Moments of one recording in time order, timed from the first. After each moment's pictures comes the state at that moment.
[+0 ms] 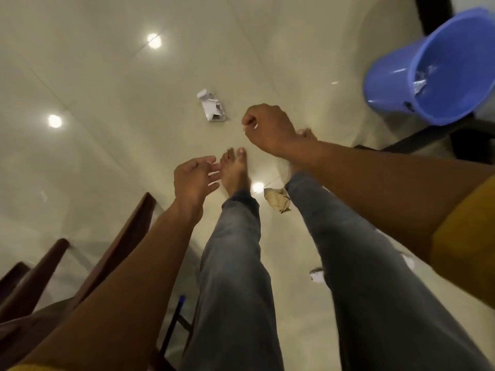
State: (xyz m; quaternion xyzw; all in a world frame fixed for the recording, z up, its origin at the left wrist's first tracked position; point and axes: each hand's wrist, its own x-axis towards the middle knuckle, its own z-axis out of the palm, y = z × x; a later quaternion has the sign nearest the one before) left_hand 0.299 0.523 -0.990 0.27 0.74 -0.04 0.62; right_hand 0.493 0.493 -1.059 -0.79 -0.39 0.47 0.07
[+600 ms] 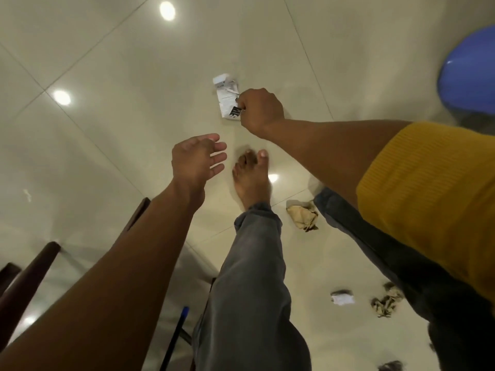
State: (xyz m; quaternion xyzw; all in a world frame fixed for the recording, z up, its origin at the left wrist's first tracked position) left_hand 0.299 0.568 -1.125 0.25 0.76 -0.03 0.60; right_hand 0.453 0.551 -1.257 -0.78 -0.44 0.45 -0.02
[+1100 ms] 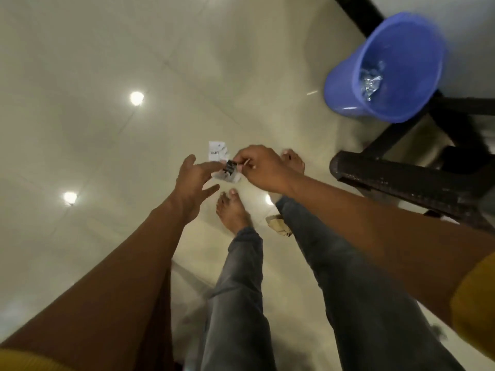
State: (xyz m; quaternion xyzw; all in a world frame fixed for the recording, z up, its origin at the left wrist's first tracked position) left_hand 0.431 0.611 -0.998 0.33 0.62 -0.16 0.69; right_hand 0.556 0.475 -1.040 -0.79 -0.25 0.51 0.24
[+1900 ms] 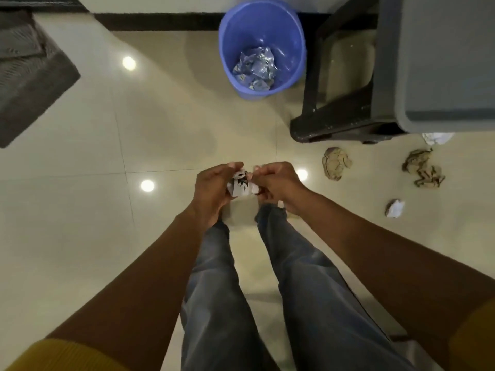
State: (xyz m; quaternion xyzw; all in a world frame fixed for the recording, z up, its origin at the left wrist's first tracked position) left_hand 0.580 0.524 -0.938 0.52 0.43 -0.34 0.65; right_hand 0.582 0.362 -0.949 -0.63 0.40 0.39 0.53
